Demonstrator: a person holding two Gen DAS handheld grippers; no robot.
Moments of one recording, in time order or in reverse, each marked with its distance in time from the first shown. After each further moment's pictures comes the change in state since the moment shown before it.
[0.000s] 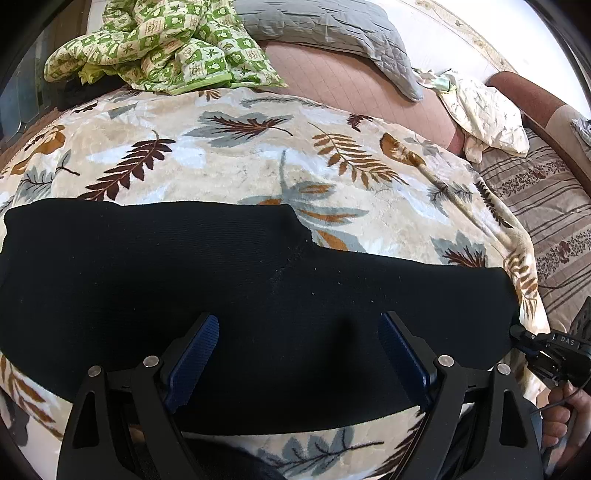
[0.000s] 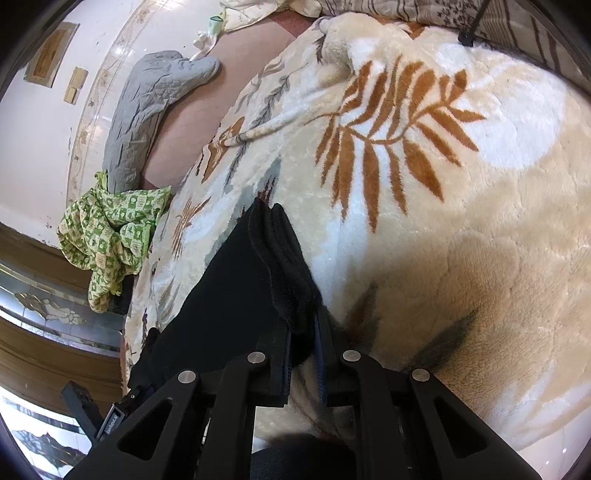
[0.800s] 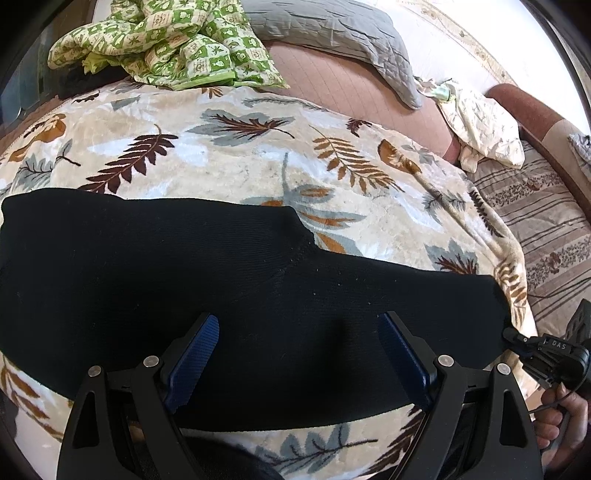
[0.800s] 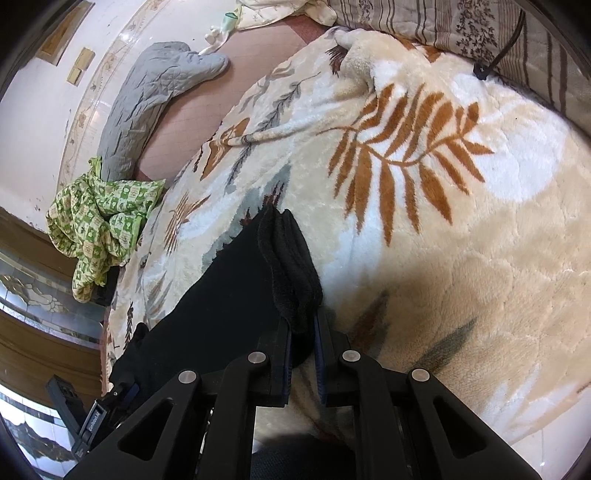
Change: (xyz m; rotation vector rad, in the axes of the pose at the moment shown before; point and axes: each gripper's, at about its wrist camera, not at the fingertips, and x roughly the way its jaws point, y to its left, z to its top) left arm -0.007 0.015 0.001 -0.051 -0.012 -0.061; right arm -0.007 0.017 0.003 -0.054 -0.021 -0.056
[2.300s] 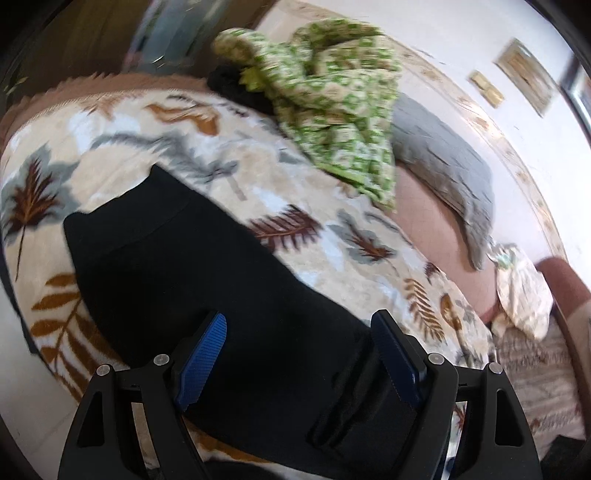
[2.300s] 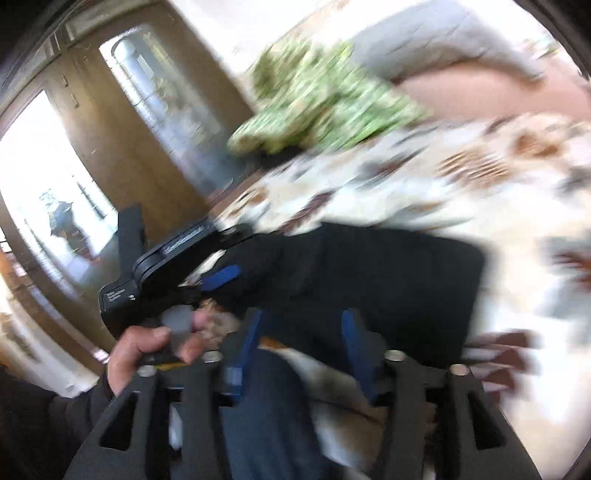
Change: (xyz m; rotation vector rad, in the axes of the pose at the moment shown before) left arm -0.062 0.094 -0.002 -0.443 -0.358 0.084; right arm 0.014 0.186 -0.118 -0.714 0.033 0.340
